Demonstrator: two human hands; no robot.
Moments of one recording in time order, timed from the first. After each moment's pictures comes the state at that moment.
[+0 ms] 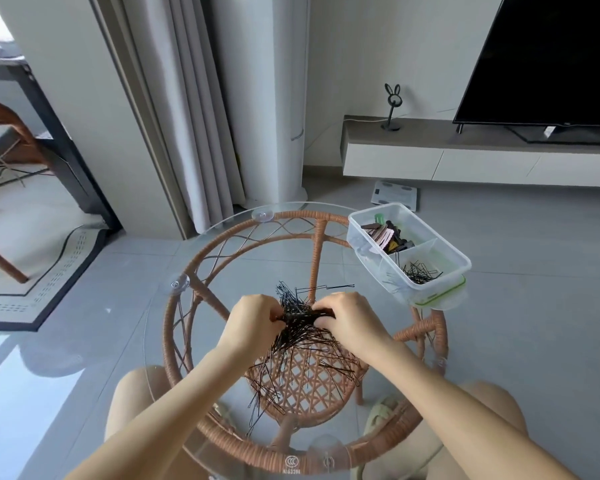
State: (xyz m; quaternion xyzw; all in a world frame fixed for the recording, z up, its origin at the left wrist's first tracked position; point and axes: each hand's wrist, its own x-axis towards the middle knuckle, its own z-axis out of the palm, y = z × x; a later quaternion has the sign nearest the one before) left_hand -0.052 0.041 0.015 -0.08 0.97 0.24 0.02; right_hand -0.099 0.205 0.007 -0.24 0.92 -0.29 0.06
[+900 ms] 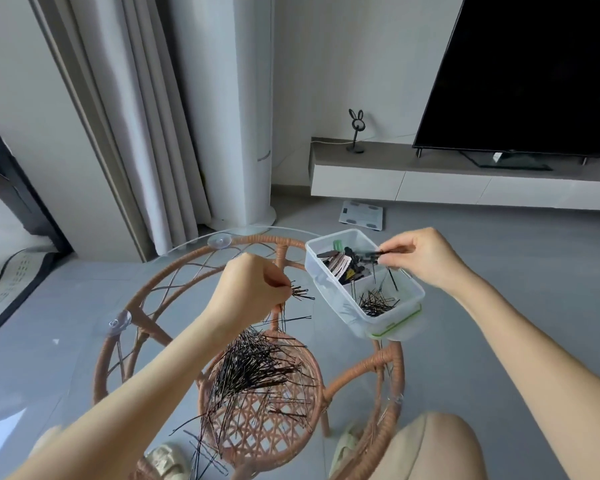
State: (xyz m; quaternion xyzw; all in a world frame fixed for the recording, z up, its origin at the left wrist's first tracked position) left_hand -0.103 0.093 0.104 -0.04 0.92 0.39 -0.04; right_hand -0.209 0.344 0.098 -0.14 0.89 -0.43 0.01
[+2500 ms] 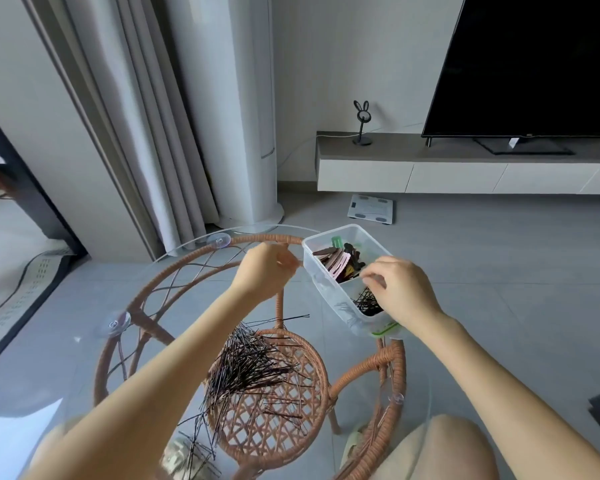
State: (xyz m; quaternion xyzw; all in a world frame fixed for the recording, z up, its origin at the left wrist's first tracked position) left_hand -0.175 0.109 0.066 -0.02 0.95 0.32 -0.06; right_hand -0.190 0.328 0.044 -0.19 0.95 -0.21 -0.13
